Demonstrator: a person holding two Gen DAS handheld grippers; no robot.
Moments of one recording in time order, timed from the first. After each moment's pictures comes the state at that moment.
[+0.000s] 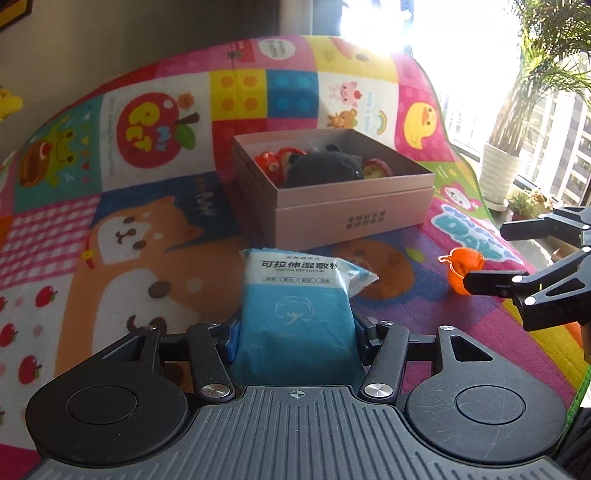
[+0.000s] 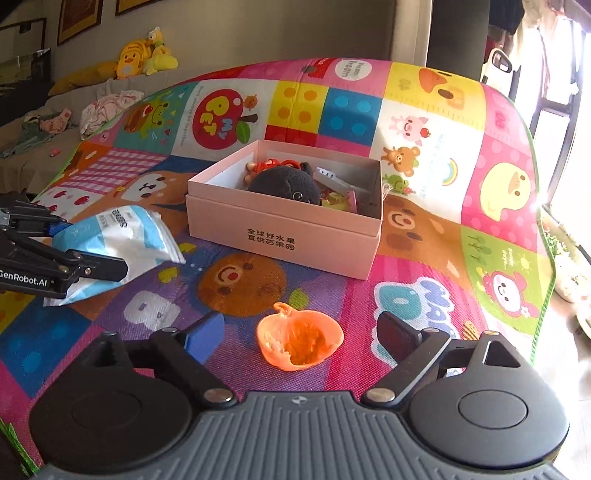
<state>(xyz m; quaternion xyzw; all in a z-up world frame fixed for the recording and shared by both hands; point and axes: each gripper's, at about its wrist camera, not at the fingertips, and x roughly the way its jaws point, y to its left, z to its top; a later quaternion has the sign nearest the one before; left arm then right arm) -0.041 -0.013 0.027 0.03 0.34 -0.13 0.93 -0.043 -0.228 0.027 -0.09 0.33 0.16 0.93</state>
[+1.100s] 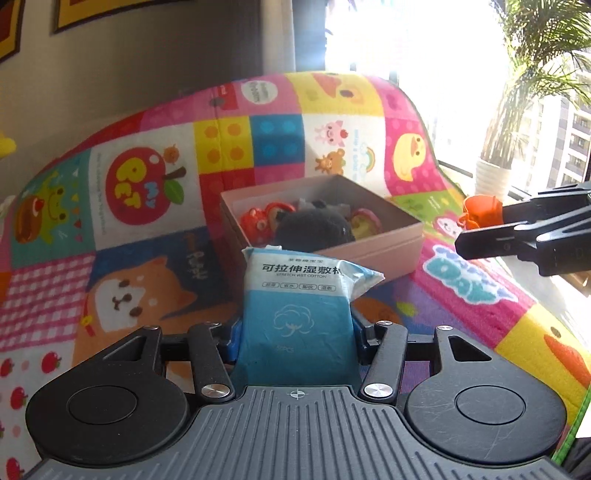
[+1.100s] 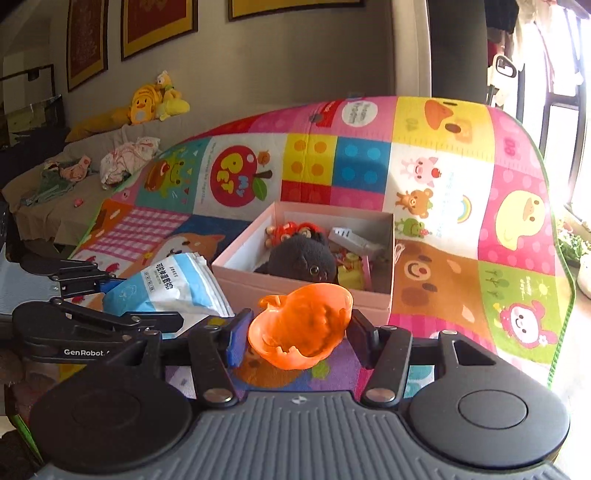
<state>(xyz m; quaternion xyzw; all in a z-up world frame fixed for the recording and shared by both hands) -0.020 -0.034 0.077 0.06 0.27 -0.14 0.95 -0.034 -0.240 0.107 -0.03 0.26 0.19 0.95</state>
